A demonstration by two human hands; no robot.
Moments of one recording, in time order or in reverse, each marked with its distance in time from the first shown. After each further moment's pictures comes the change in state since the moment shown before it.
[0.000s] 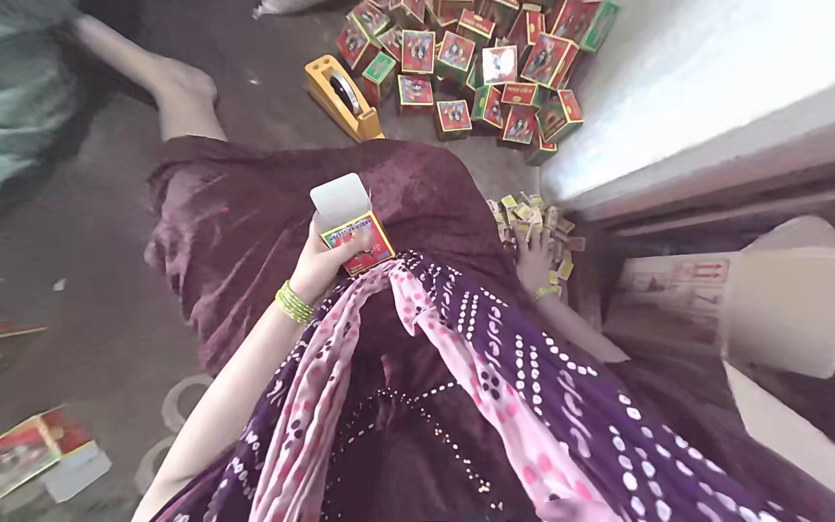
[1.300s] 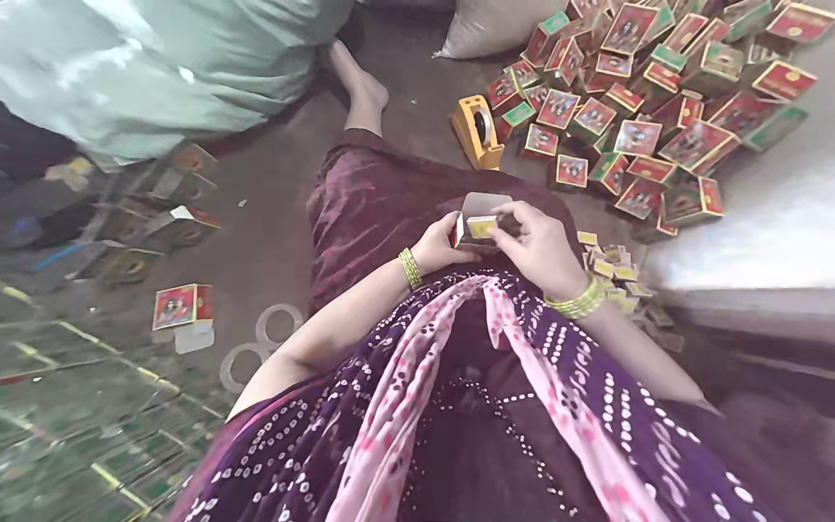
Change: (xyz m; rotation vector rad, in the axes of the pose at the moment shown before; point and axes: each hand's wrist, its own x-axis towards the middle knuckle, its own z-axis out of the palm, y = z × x) left_hand 0.030 -0.014 -0.012 0.479 -0.067 0.251; right_hand 0.058 -0.265 -0.135 0.645 -0.210 -0.724
